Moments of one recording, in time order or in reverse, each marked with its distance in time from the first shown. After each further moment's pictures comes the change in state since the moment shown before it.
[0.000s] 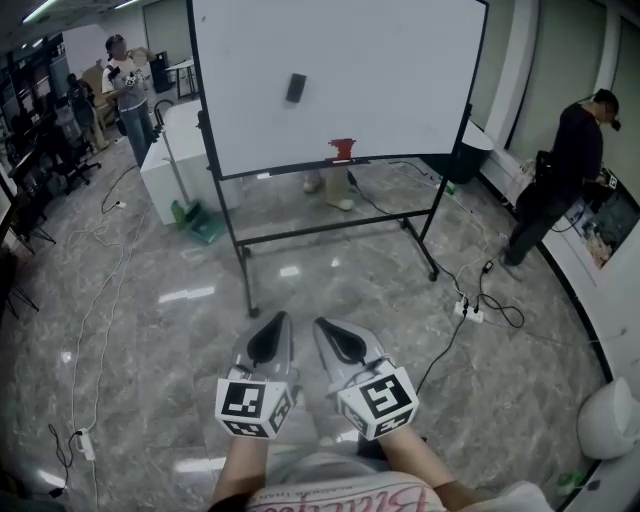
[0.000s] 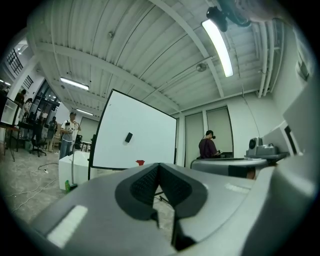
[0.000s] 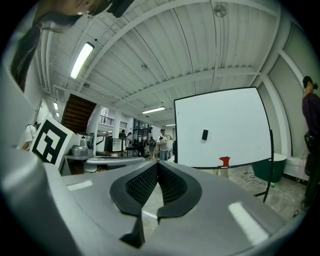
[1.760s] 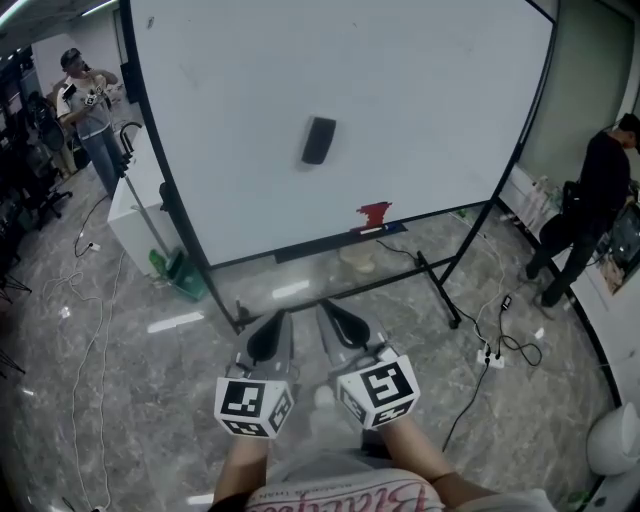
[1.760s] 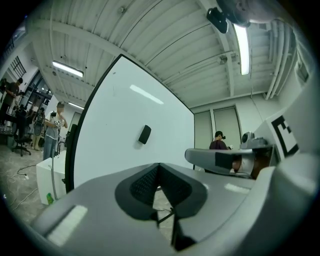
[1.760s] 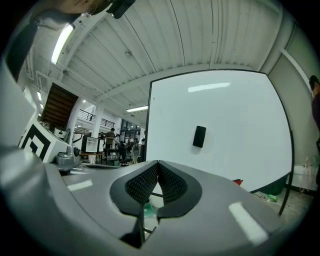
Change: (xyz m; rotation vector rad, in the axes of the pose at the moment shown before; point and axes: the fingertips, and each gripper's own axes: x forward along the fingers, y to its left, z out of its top) left arm 0.324 0.225 0.023 -0.017 0.005 -0.071; right arm 0.347 -0.214 0.047 -0.031 -0.040 -0.127
